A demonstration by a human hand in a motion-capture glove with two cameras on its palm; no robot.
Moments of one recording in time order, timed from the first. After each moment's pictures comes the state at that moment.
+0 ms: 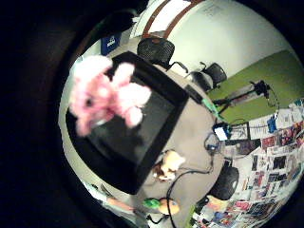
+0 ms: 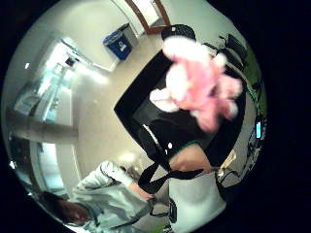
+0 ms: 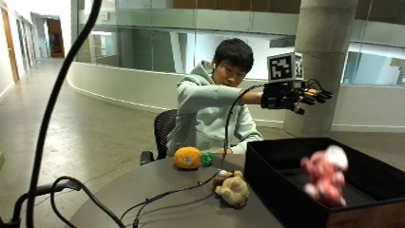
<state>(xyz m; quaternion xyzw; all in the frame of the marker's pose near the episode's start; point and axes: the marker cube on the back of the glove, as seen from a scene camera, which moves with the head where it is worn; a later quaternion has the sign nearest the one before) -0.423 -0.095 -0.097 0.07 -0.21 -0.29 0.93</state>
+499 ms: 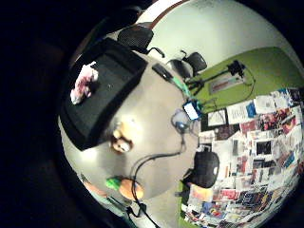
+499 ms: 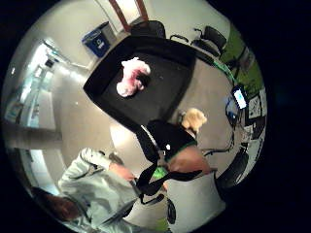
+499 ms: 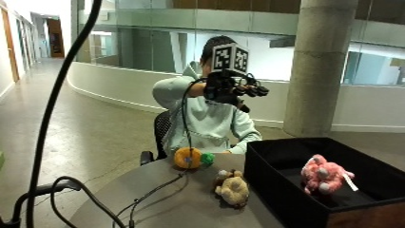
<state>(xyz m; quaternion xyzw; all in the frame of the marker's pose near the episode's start) -0.254 -0.026 -0.063 0.02 -0.12 -0.23 0.96</state>
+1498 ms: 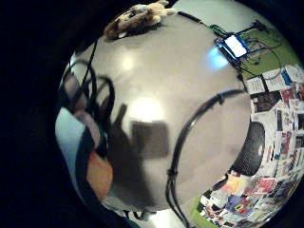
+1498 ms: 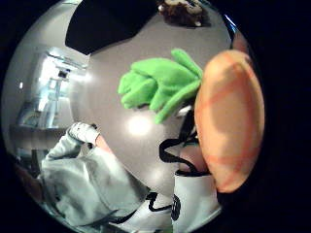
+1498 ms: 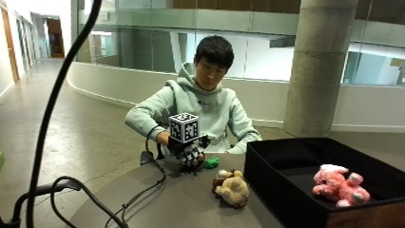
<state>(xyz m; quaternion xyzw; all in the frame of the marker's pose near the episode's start) -0.241 0.166 0.181 -0.07 -0.24 -0.23 0.94</state>
